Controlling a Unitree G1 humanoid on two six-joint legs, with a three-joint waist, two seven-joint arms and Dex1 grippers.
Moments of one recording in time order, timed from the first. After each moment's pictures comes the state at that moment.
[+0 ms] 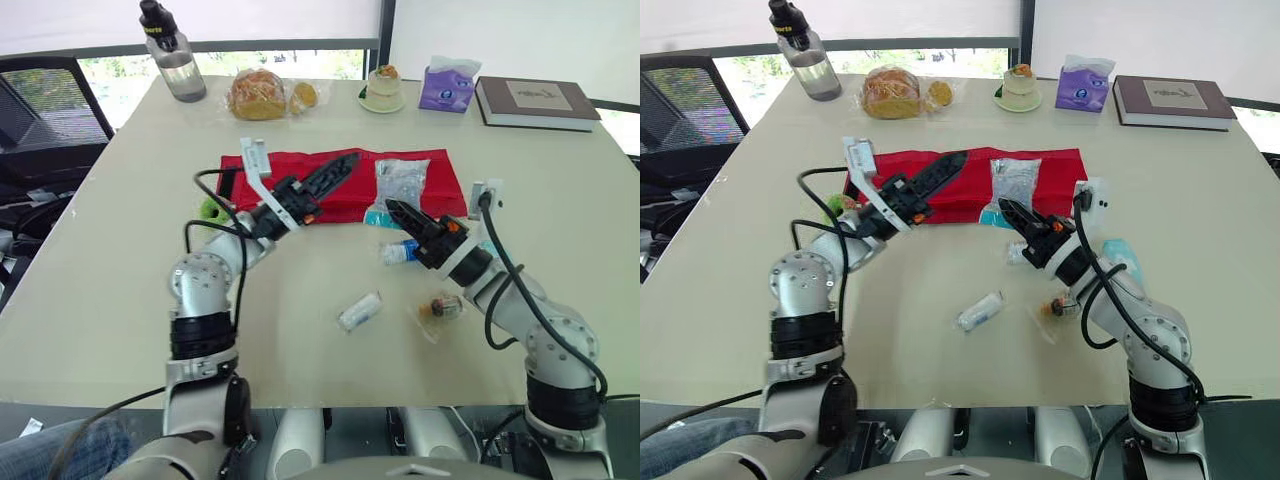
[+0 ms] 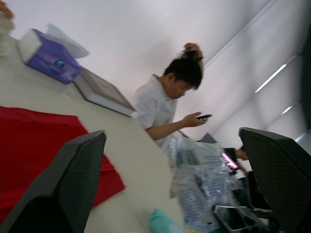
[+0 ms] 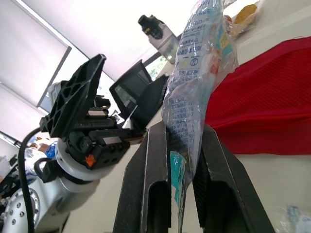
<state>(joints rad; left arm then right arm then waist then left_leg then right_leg) -0.58 0.30 0.29 -0.05 -1.06 0.86 -0.45 -0.28 -0.20 -0.05 -0.50 1.22 0.78 -0.07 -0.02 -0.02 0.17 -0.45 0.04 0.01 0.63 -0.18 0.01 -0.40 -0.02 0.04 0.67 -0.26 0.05</state>
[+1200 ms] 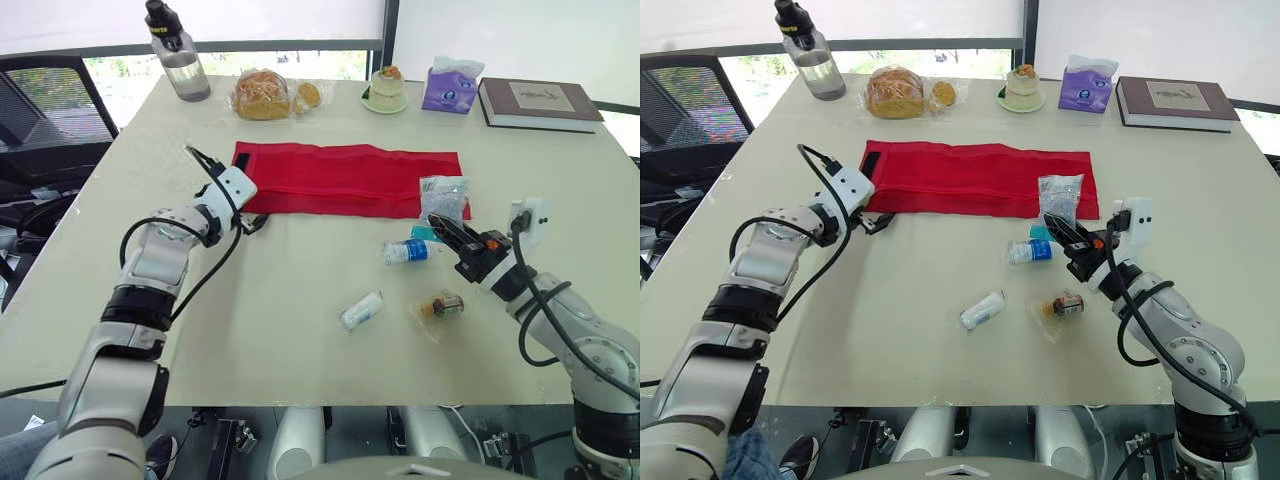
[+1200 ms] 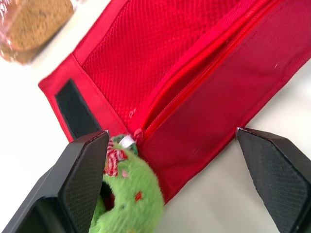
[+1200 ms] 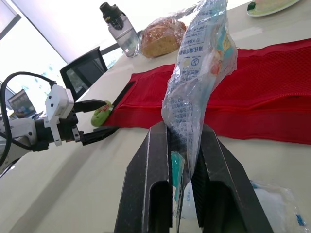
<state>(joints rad) -0.69 0.70 -0.15 0.51 0.05 0.16 -0.60 -0.16 -0.38 -0.13 -0.55 1.06 0.74 0.08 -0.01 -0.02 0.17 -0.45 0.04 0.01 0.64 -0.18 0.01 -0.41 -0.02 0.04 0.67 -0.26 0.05</state>
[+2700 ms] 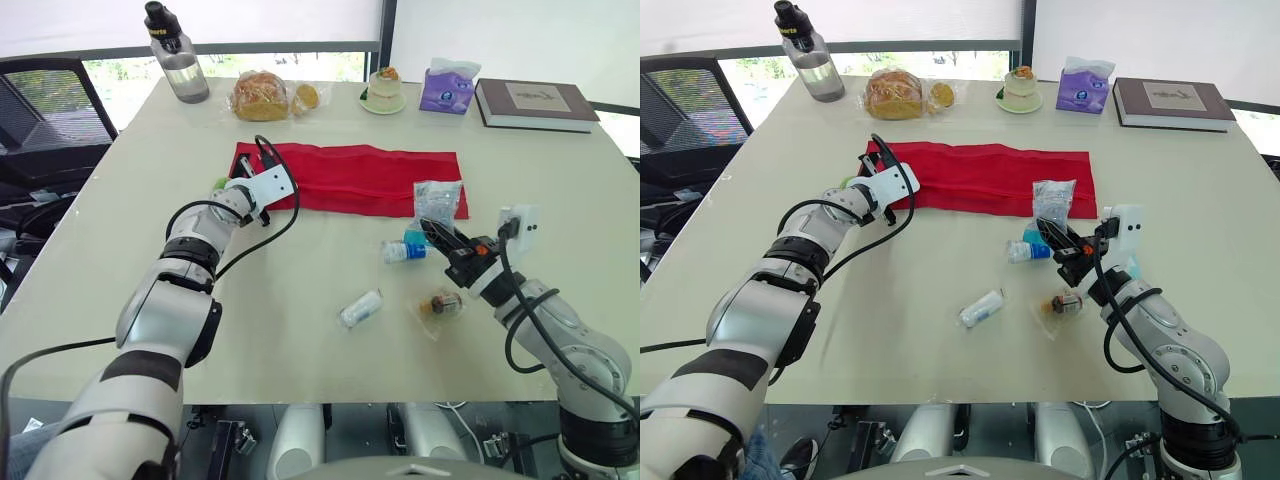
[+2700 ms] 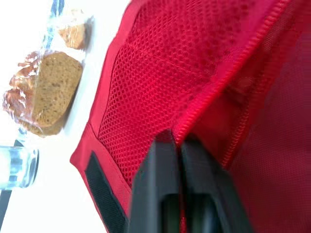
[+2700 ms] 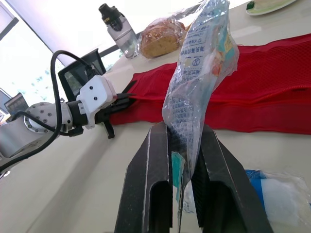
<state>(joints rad) -1.06 0.52 -0.31 1.18 0.42 -0.27 -0.39 -0.13 -0.30 -0.10 -0.59 0.99 0.73 0.07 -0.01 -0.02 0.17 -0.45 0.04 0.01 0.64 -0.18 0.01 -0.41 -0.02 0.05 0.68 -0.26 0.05</state>
